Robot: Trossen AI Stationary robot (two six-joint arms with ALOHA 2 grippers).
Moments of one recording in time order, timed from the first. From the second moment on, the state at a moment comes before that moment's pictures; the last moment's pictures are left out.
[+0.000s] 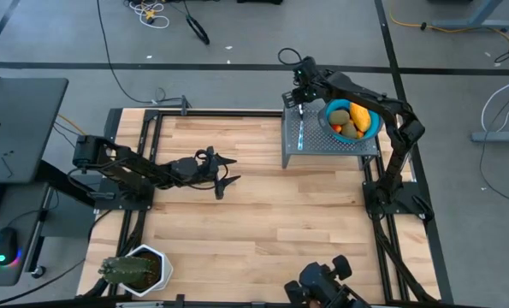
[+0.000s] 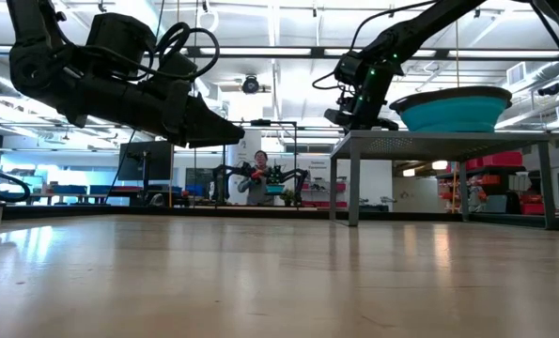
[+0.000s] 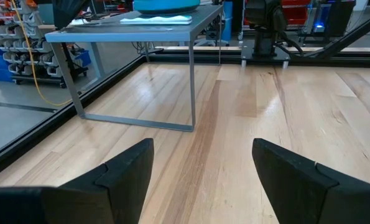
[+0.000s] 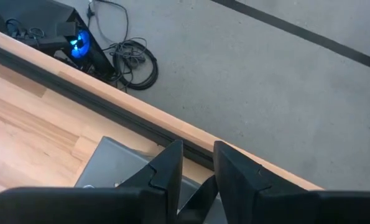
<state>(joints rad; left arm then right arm) 0.08 1.52 0.31 1.06 -0.22 0.01 -0.78 1.83 1.56 -0.71 0.18 0.27</state>
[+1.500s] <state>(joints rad) 0.08 1.52 0.31 1.06 -0.23 0.01 -0.40 1.67 1.54 -1.08 0.23 -0.03</state>
